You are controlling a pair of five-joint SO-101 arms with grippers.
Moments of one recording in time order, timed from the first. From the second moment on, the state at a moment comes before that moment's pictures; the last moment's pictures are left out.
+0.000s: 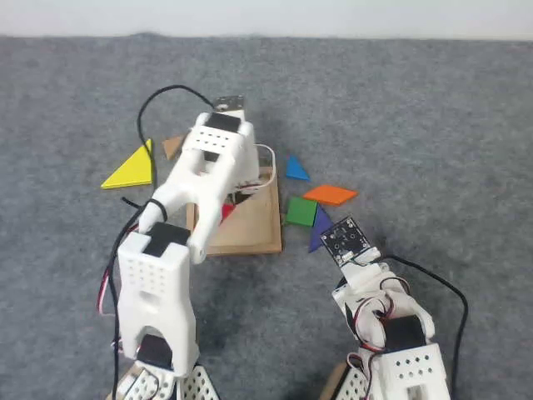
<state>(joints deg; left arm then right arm) 8.4 33.1 -9.2 82.9 27.6 -15.6 -94.6 95.7 65.8 21.0</state>
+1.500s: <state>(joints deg) -20.8 31.2 -17.7 74.6 -33.3 -15.6 -94.6 95.7 65.8 21.0</state>
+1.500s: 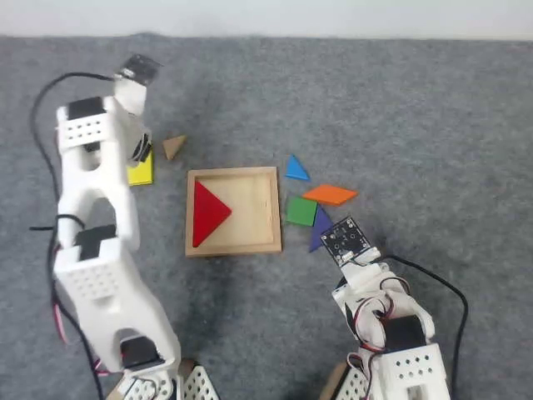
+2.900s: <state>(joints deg) -19.6 73.9 -78.1 98.4 -7.3 -15.6 -94.6 95.7 65.8 21.0</state>
